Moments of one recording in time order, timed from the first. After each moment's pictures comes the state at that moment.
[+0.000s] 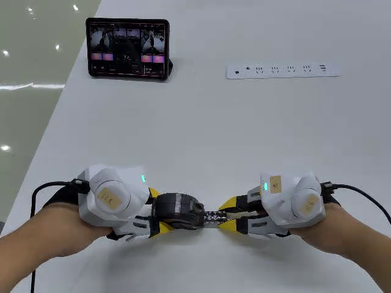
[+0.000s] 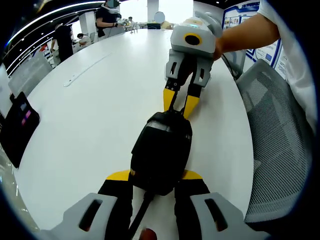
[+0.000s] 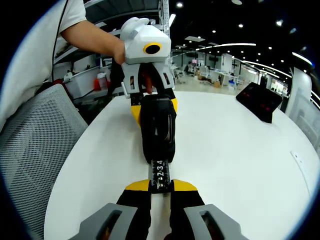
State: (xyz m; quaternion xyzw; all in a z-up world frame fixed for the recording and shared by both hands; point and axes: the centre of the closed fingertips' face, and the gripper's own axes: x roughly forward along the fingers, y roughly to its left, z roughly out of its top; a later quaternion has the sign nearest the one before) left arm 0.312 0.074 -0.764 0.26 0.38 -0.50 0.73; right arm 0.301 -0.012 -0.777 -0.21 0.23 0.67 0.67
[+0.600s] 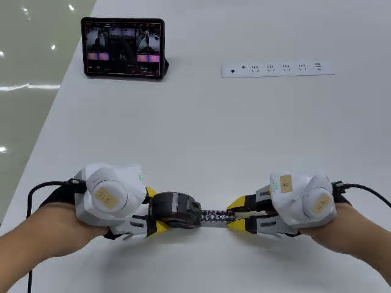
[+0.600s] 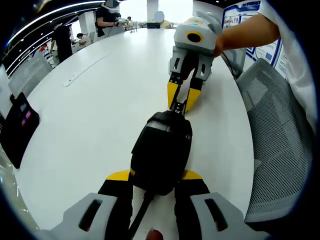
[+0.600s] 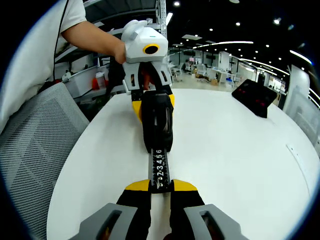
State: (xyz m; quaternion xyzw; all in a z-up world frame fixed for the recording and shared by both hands) left arm 0.312 0.074 -0.764 0.27 0.38 -0.50 0.73; right arm 0.300 -0.033 -0.778 -0.21 0.24 0.66 0.68
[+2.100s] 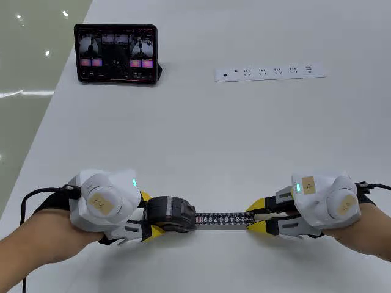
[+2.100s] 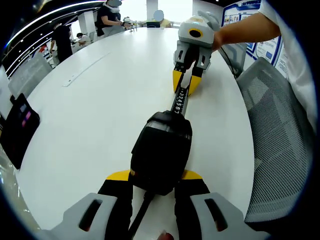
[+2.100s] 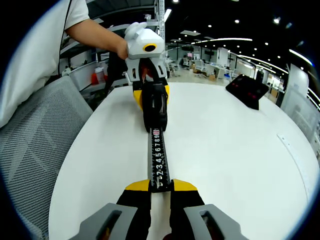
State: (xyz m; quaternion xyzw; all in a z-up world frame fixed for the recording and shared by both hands) left arm 0.312 0.074 -0.764 0.27 0.38 -0.50 0.73; right arm 0.301 -0.082 -0.778 -0.23 0.26 0.65 0.68
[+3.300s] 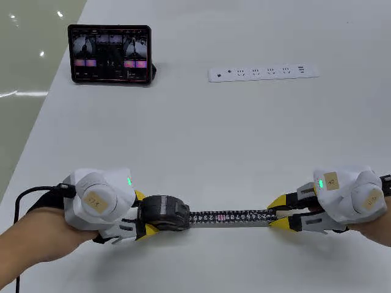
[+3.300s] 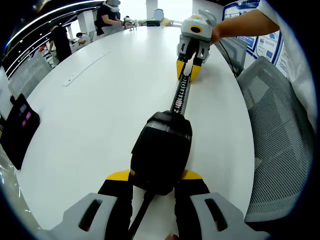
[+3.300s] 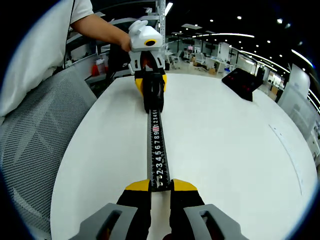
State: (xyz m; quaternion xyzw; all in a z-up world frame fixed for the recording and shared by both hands) left arm 0.312 0.073 -0.764 0.28 0.38 -0.50 0.73; right arm 0.302 -0.133 -0.777 -0.26 0.28 0.64 0.67
